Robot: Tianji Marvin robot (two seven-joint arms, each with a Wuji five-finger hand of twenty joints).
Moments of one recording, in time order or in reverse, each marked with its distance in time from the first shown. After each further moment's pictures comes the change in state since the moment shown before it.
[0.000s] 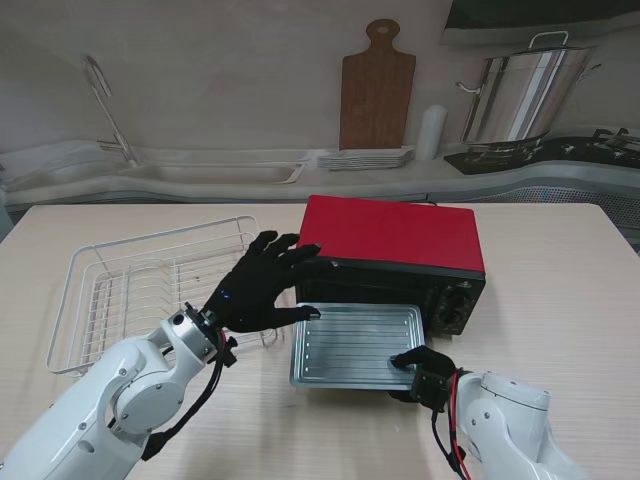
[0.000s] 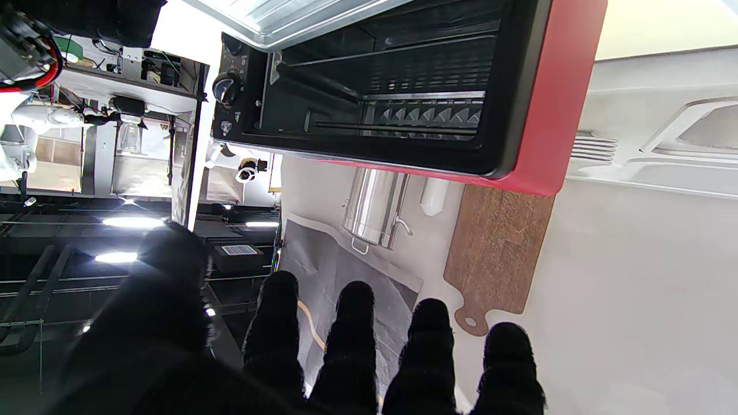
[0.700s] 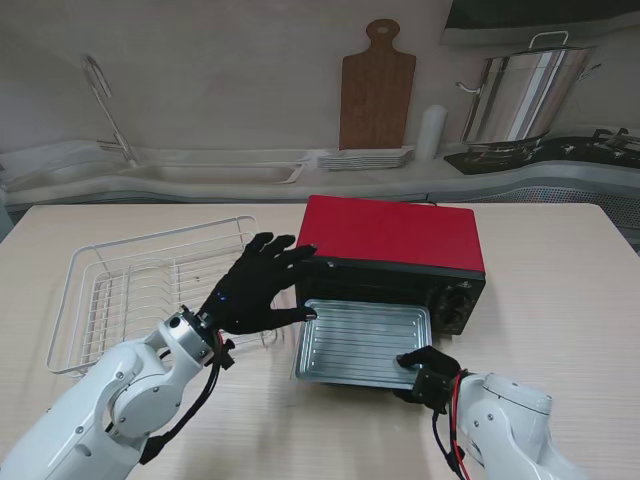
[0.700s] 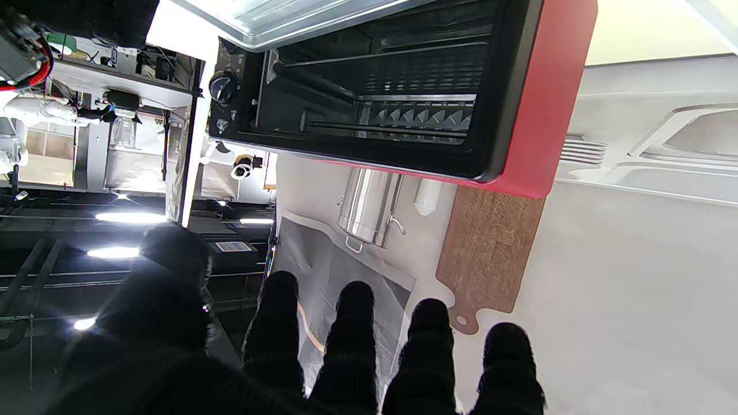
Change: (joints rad) left arm 0.019 -0.001 -0.014 -0.002 -0.008 0.002 0.007; right arm -0.015 -0.007 0.003 -0.023 0.065 -0.027 -0.111; left_hand 0.000 0.000 0.000 0.000 0.000 0.000 0.000 0.000 0.000 0.000 0.000 0.000 0.000 -0.001 0.000 0.000 0.000 -0.001 0.000 -0.010; right_hand 0.000 0.002 -0.001 0.000 -0.001 0.007 0.009 -0.024 -0.001 0.001 0.011 0.000 0.000 0.004 -0.001 -0.002 0.007 0.008 0.001 -0.001
